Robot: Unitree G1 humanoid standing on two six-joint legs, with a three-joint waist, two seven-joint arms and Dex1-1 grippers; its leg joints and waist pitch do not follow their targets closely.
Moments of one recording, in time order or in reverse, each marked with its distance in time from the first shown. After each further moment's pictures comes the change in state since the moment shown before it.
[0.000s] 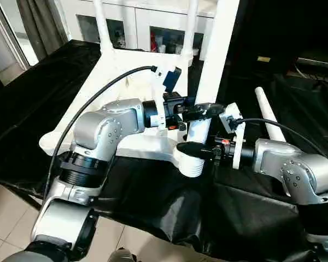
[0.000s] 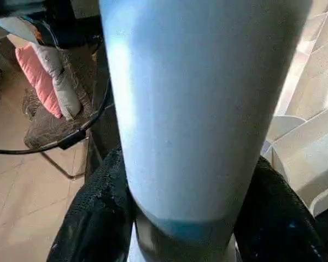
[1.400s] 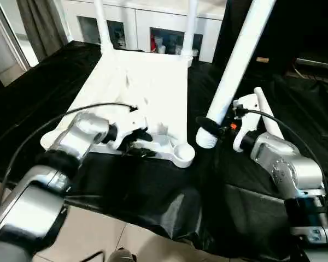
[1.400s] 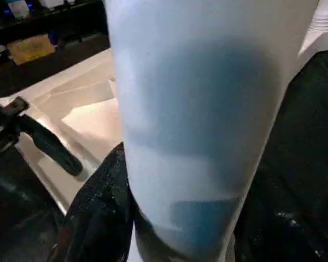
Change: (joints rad) left arm -0.138 0.219 -0.319 0.875 0.599 -0.884 -0.404; right arm 0.014 0.074 -0.091 0.182 -0.206 -0.312 -0.231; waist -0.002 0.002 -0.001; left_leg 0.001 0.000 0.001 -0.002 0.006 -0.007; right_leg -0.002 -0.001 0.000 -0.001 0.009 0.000
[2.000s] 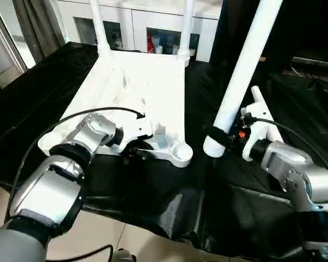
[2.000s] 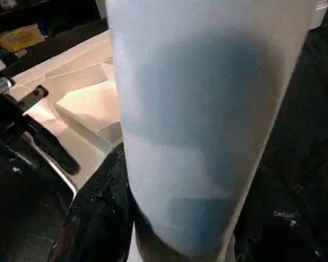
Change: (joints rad) left arm -0.071 -0.047 -0.012 0.208 0.103 -0.091 0.007; right arm 0.064 -0.028 -0.016 -0.093 0.017 0.060 -0.004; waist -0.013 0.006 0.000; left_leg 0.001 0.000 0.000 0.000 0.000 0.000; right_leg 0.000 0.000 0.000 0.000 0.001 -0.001
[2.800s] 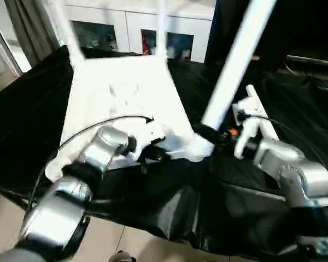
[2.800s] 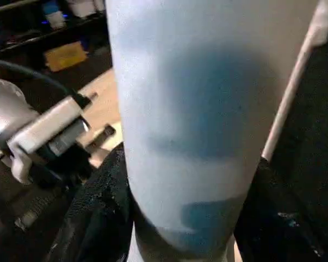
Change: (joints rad) left arm 0.245 -0.072 0.098 -0.434 -0.046 0.272 0.113; right arm -0.067 0.029 0.037 0.000 0.045 0.024 0.077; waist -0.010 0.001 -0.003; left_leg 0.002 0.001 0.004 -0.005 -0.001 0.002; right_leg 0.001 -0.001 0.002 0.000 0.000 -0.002
